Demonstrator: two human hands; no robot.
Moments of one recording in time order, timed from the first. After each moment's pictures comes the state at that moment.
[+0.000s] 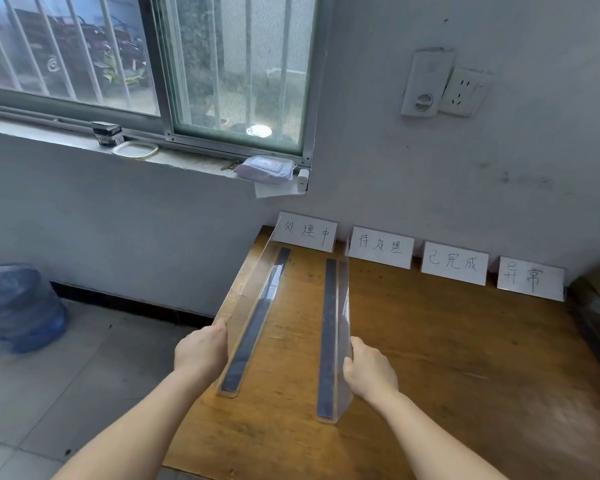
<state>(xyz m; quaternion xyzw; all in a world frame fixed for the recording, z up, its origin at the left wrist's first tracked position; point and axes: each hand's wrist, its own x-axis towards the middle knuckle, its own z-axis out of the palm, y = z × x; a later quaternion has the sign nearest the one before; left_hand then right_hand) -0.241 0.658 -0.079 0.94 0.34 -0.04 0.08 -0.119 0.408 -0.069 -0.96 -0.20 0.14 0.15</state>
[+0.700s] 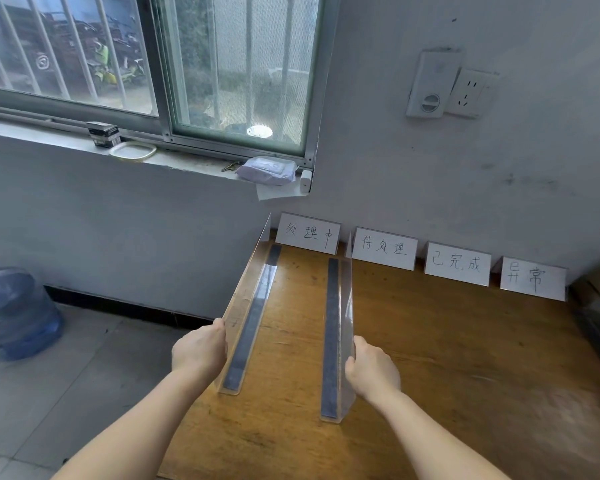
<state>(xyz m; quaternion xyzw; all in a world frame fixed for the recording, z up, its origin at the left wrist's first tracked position) -0.237 0.688 -0.086 0.94 0.33 -0.01 0.08 -0.116 0.428 -0.074 -0.97 -0.19 0.11 0.13</state>
